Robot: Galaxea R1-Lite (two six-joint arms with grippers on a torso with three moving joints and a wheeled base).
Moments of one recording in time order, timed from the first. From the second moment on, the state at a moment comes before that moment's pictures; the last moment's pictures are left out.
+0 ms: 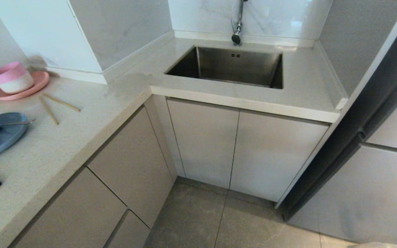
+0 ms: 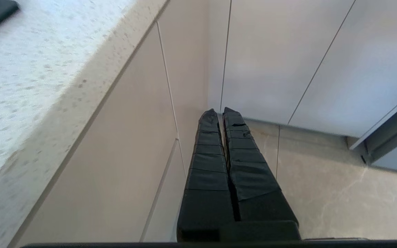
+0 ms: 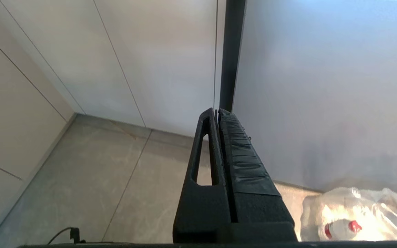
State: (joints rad) left arm 0.00 0.00 0.00 0.00 -0.02 0.04; right arm 0.00 0.00 0.00 0.00 -0.01 0.02
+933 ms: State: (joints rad) left arm 0.00 0.00 0.00 0.00 -0.02 0.04; right arm 0.00 0.00 0.00 0.00 -0.01 0.02
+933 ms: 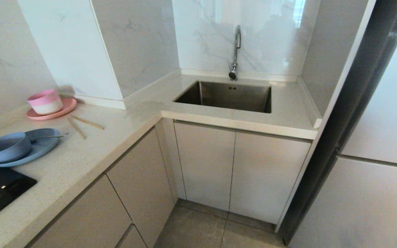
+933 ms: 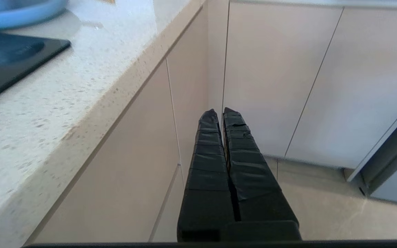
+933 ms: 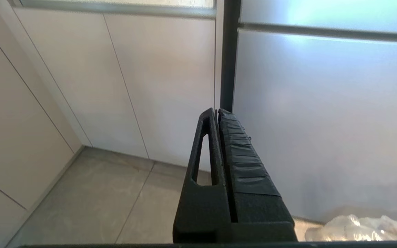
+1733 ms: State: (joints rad) left arm 0.00 0.00 0.00 0.00 -0.02 0.03; right arm 0.00 0.00 0.00 0.00 -0.01 0.02
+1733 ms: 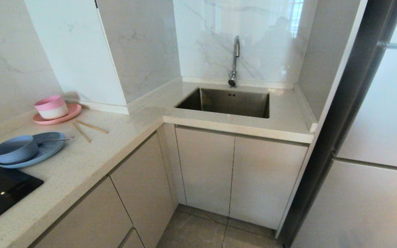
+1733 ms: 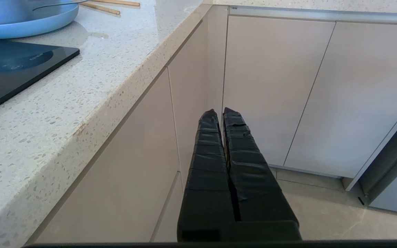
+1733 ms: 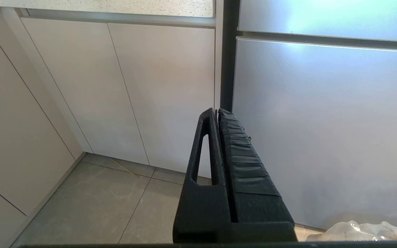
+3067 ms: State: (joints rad) left arm 0.00 0.00 0.00 0.00 -0.02 0.03; right arm 0.00 0.00 0.00 0.00 -0.01 0.02
